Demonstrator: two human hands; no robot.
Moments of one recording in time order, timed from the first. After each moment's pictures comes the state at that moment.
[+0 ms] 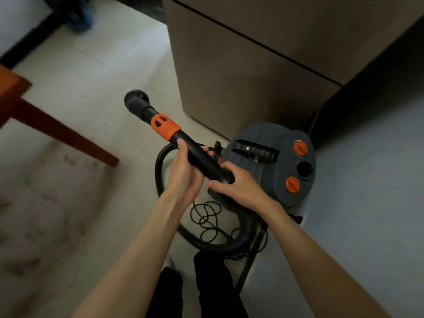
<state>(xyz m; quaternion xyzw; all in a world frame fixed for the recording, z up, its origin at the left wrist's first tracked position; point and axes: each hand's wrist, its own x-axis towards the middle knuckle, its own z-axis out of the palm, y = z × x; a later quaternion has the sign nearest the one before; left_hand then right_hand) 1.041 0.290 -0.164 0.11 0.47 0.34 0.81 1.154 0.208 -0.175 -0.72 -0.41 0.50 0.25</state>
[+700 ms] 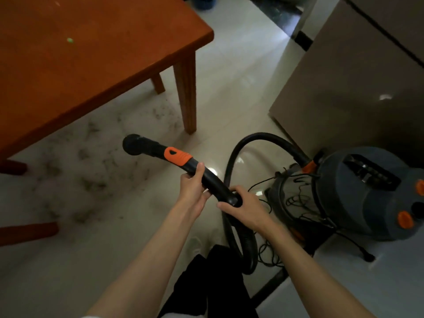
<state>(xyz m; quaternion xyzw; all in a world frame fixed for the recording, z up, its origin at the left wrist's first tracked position) 0.726 0.259 -0.207 0.04 0.59 0.42 0.69 0.866 0.210 -0.210 -0.65 -0.51 0.54 0.12</state>
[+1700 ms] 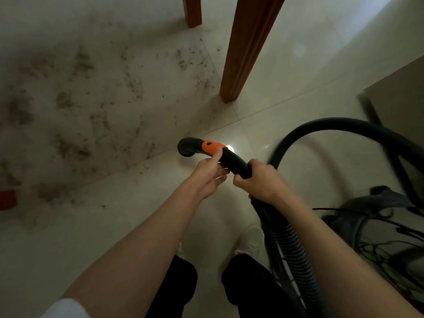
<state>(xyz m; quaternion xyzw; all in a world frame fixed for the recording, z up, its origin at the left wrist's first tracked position) 0.641 0.402 -0.587 -0.01 0.63 0.28 0.72 0.770 0.409 -0.539 -0.64 -0.60 0.46 -0.14</state>
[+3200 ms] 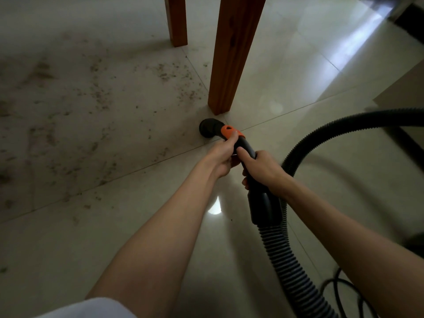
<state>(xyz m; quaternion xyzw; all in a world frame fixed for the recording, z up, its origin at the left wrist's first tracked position) 0.687 0.477 -0.796 0.14 0.56 0.38 0.72 0.783 0.444 -0.764 -0.69 -0.49 0.51 0.14</state>
